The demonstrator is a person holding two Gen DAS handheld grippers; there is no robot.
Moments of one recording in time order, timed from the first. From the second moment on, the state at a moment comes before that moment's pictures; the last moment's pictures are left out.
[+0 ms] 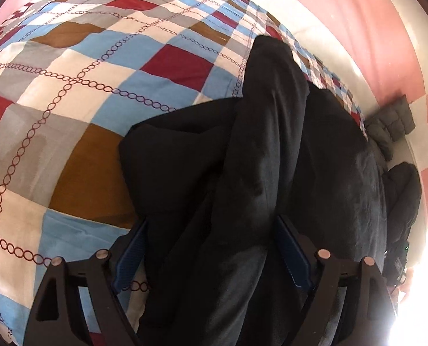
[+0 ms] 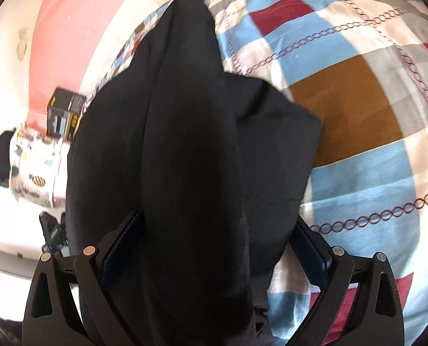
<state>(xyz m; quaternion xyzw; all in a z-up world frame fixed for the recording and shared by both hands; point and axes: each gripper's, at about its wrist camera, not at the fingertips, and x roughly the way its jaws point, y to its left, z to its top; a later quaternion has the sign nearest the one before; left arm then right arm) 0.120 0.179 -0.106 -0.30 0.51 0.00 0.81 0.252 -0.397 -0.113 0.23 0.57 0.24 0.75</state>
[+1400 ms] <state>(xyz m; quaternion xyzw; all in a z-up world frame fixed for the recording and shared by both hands) 0.184 0.208 0.096 -0.15 0.37 0.01 0.92 0.306 -0.256 0.074 0.14 0.43 0.31 0.83</state>
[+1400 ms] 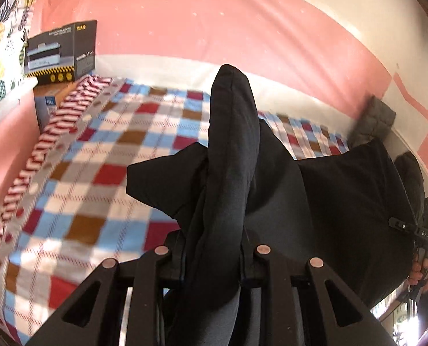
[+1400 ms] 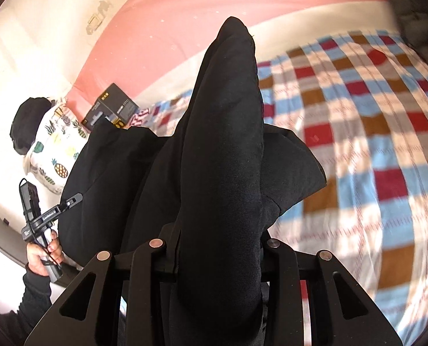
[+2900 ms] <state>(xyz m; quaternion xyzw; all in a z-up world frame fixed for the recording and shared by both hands) 0.211 0.308 -0.064 -0.21 0.43 0.13 0.87 0.335 -0.190 -0.052 0.03 0.50 0.16 0.85</state>
